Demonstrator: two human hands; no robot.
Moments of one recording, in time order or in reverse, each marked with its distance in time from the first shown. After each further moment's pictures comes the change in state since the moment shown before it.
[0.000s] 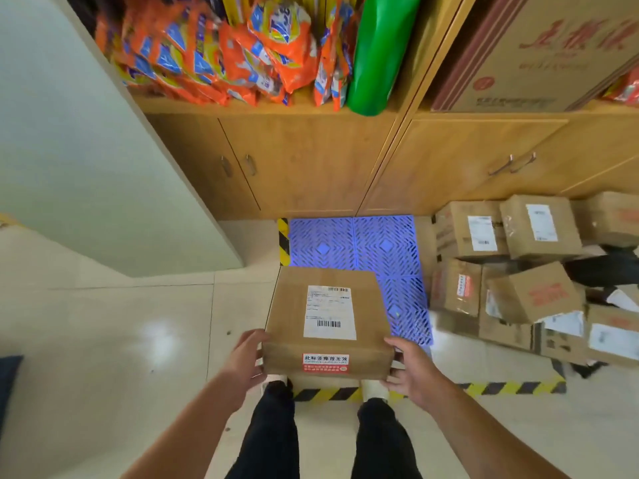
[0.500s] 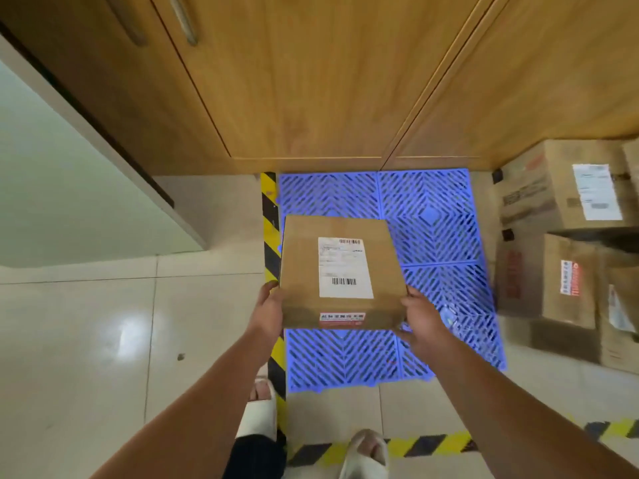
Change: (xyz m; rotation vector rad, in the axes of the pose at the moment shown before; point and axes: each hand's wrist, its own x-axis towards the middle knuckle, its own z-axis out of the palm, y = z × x) left_hand 0.426 -0.046 0.080 -0.037 -0.004 0.076; right_hand 0.393 -0.004 0.108 -0.037 0.129 -0.207
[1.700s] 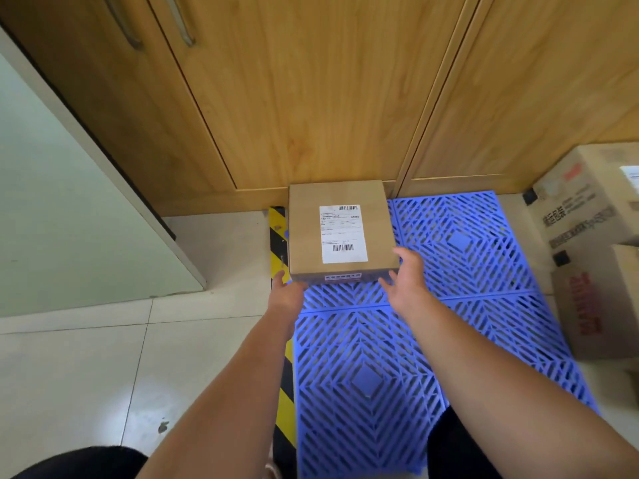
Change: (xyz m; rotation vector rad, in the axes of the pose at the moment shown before) left_hand 0.134 0.003 0.038 -0.010 0.030 0.247; right_hand 0.176 -0.015 0.084 0.498 -0.105 -0.246
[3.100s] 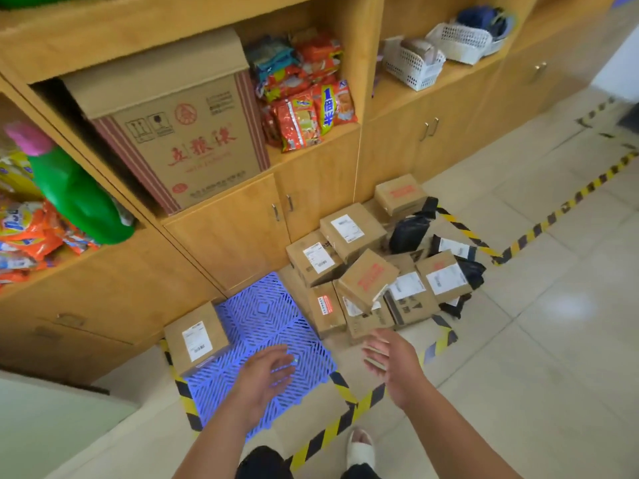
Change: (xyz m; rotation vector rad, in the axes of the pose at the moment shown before) left_hand -0.748 0.197 0.272 0.298 -0.408 -0.077; right_hand -0.587 -0.485 -0.466 0.288 0.210 0.225
